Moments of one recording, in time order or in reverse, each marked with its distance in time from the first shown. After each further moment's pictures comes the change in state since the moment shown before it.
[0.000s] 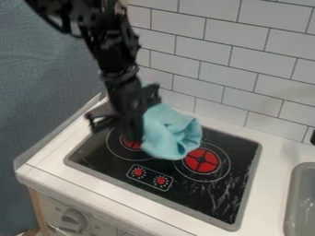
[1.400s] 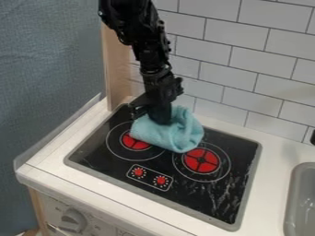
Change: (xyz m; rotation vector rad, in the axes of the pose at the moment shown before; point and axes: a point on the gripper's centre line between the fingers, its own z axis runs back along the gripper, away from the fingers) arm -0.051 0.074 -0.074 0.004 -0.031 0.039
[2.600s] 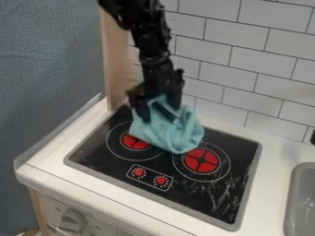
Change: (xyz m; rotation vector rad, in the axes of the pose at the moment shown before) arm 0.007 0.001 0.037 -0.031 0.000 -0.103
